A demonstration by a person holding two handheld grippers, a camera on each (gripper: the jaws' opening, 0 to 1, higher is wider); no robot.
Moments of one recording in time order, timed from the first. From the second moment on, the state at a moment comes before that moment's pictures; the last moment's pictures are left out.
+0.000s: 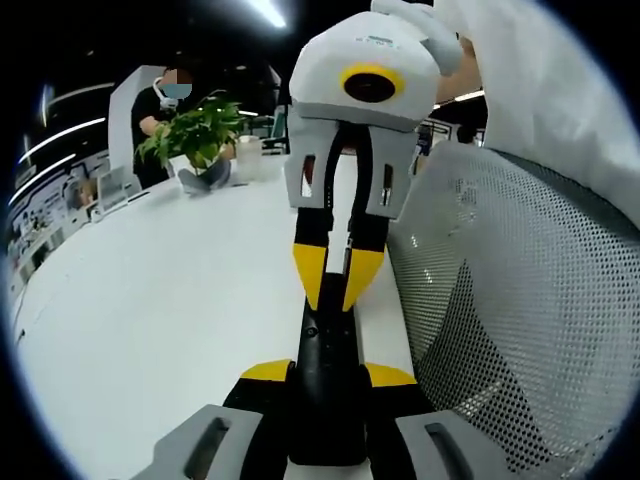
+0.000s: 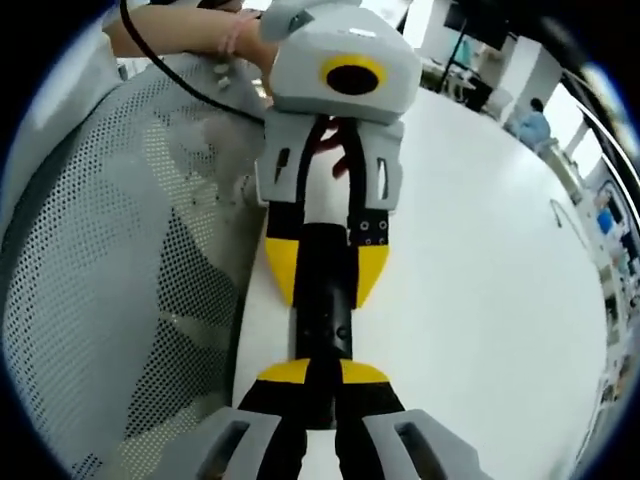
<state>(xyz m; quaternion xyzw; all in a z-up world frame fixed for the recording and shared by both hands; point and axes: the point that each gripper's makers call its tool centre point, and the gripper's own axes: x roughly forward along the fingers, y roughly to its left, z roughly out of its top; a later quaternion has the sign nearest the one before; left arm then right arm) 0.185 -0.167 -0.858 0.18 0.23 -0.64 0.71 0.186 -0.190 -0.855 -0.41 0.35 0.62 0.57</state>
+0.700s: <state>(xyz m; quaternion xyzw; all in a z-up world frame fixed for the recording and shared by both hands) 0.185 -0.167 -0.858 0.18 0.23 -0.64 0.71 0.184 -0.187 -0.852 -0.38 0.30 0.63 0.60</state>
